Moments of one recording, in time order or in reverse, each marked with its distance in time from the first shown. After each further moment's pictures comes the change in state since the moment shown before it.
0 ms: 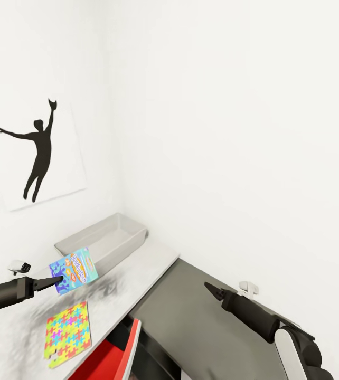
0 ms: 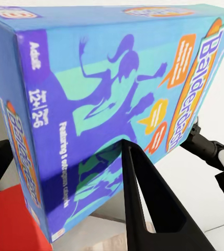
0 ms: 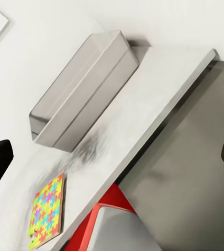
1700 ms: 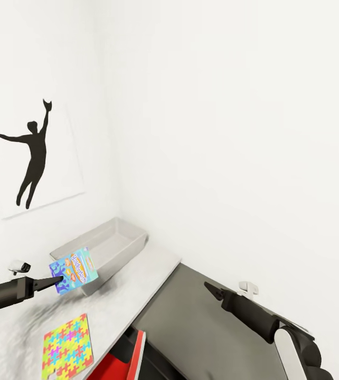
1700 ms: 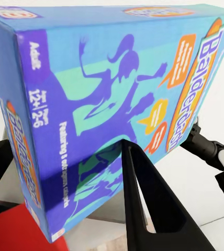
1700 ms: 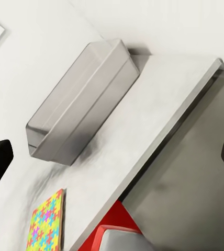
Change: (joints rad) left arm 0.000 0.000 0.000 0.000 0.000 0.000 0.000; right arm 0.000 0.002 0.000 0.000 0.000 0.000 0.001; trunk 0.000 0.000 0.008
